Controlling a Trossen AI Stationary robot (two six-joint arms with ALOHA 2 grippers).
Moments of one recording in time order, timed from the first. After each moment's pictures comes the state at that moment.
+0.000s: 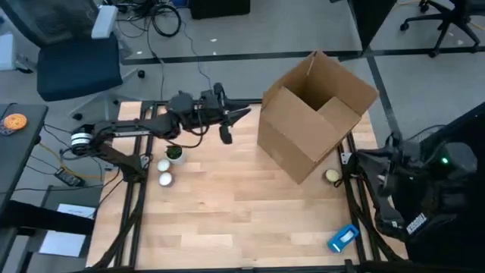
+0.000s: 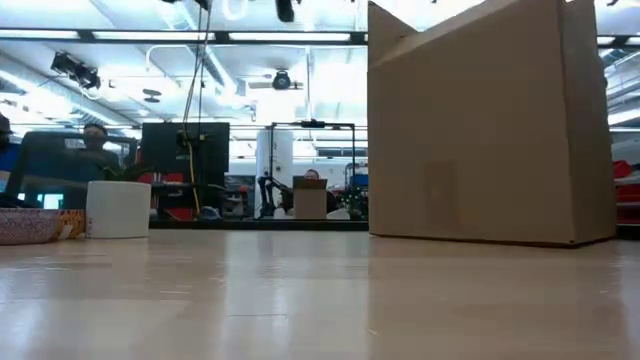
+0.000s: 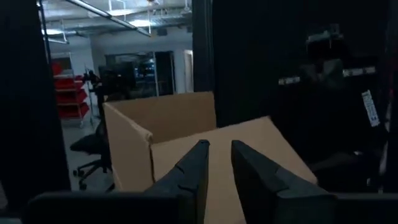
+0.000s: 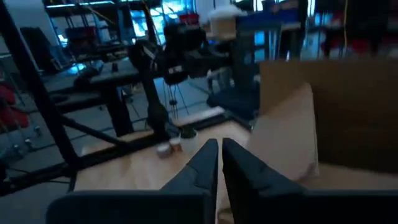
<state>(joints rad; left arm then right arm) 0.23 1.34 1.10 0.44 0.08 0.05 -1.53 0.24 1.49 -1.29 -1.11 0.03</state>
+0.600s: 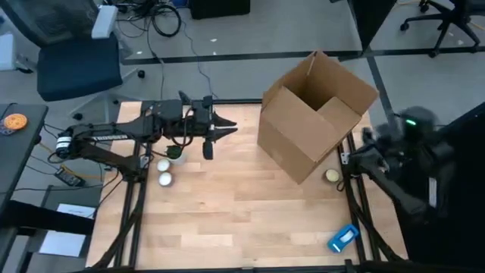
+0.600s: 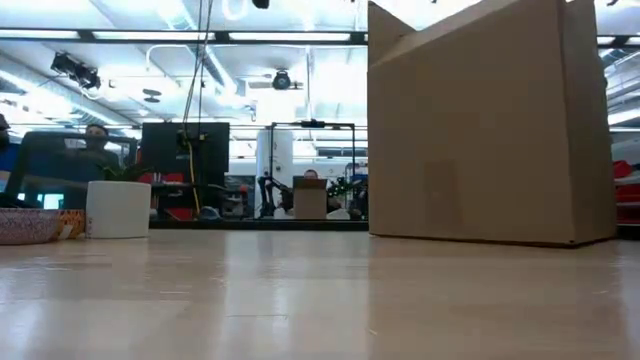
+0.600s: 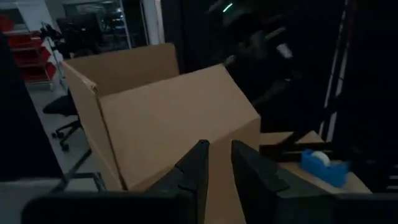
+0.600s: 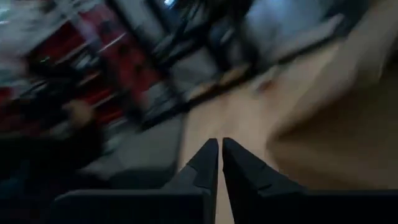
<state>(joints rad) 0.13 1.18 1.10 0.07 0.08 0.08 -1.07 0.36 1.05 -1.38 -1.22 -0.09</state>
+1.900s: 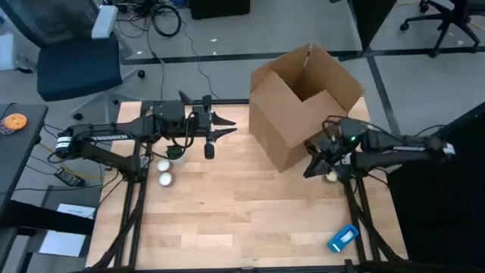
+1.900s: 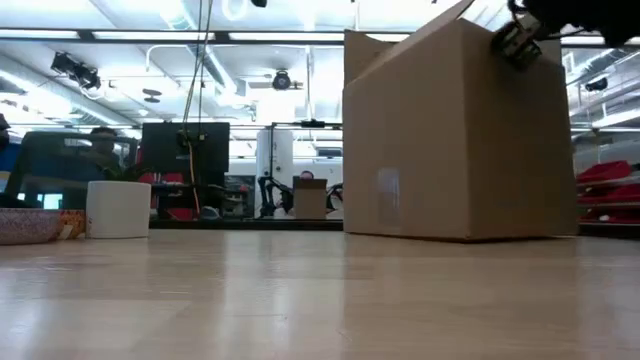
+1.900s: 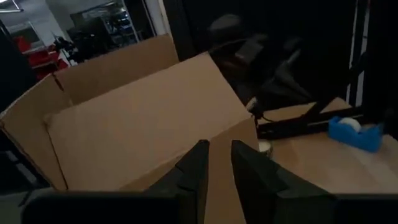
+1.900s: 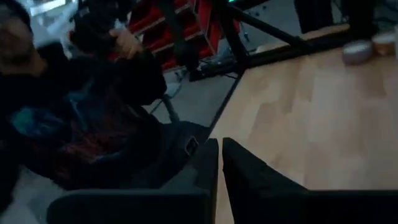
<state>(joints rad) 0.13 1.18 1.10 0.01 0.03 0.26 -0.06 0.66 0.50 -0.01 -0.63 0.28</state>
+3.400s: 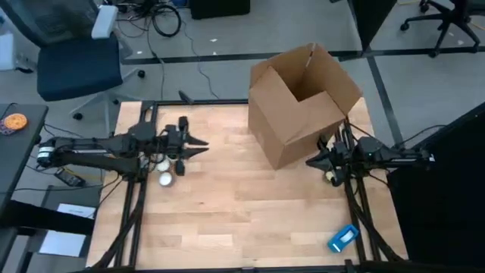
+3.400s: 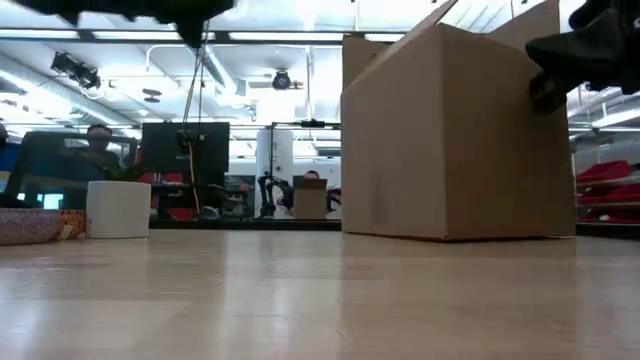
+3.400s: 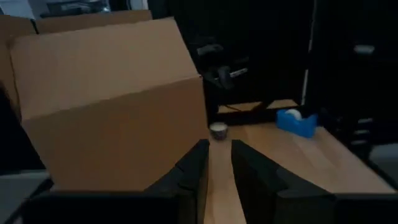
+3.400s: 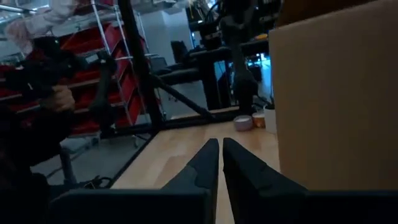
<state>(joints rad) 0.08 0.68 0.55 0.13 0.09 0.05 0.02 0.01 0.07 0.05 -0.11 0.21</state>
